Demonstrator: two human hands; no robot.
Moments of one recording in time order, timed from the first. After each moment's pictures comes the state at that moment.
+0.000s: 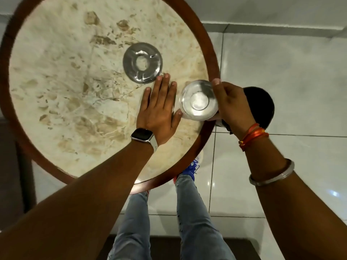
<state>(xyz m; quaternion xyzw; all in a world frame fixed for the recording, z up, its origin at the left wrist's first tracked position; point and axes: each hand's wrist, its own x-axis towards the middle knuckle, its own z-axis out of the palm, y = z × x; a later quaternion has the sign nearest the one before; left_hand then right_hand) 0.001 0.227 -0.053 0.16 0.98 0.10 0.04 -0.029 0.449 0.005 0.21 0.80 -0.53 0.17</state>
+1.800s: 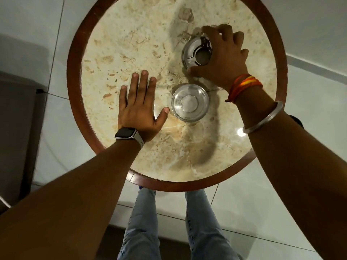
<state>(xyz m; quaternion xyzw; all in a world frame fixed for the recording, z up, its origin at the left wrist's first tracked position) 0.030 0.030 -0.058 -0.04 0.99 0.09 0.05 -0.153 0.241 0.005 -0.11 0.96 -0.18 0.18</state>
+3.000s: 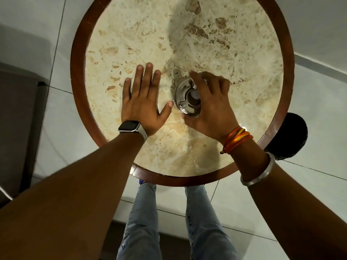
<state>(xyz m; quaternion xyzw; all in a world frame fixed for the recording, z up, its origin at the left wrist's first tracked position) 0.028 0.029 -0.053 -0.04 0.99 0.09 0.08 -0.029 0.246 -0.005 -0.21 0.94 -0.24 0.12</state>
